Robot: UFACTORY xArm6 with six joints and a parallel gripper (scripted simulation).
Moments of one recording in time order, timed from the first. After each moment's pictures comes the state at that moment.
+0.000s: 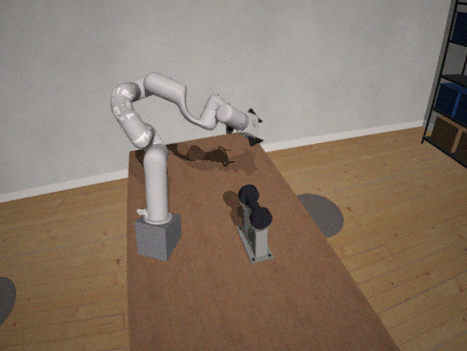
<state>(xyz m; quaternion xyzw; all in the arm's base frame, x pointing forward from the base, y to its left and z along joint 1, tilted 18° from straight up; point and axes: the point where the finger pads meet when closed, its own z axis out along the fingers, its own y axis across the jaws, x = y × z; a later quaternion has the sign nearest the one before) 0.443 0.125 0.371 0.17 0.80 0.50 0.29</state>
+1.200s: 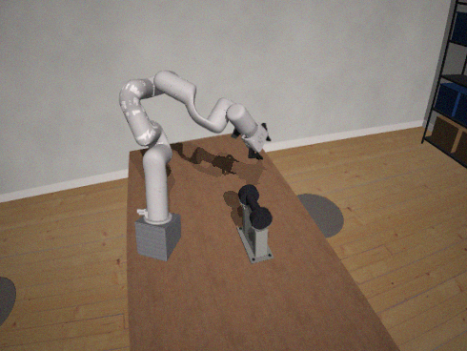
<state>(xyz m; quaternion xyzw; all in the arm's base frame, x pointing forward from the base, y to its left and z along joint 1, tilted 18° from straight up) 0.452 0.048 0.309 0.32 0.84 0.41 0.16</state>
